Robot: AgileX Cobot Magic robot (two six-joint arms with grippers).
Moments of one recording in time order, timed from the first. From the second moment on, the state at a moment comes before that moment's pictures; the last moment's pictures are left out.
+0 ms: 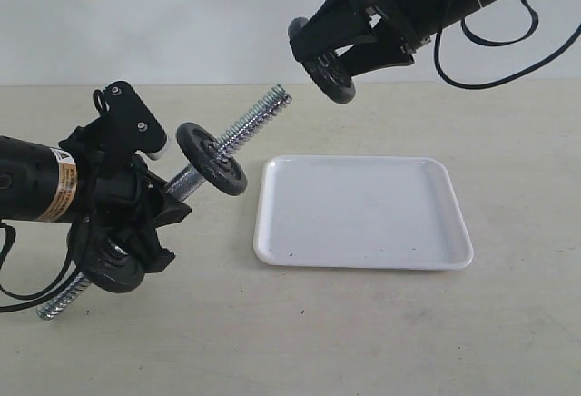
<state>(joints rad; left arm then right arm) -0.38 1.56 -0.69 1.50 -0.16 -0.98 0.18 1.89 -1.59 1.05 1.22 -0.88</state>
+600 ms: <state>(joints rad) -0.38 1.56 -0.69 1.50 -0.18 -0.98 0.20 1.90 -1.59 1.05 1.21 -0.87</state>
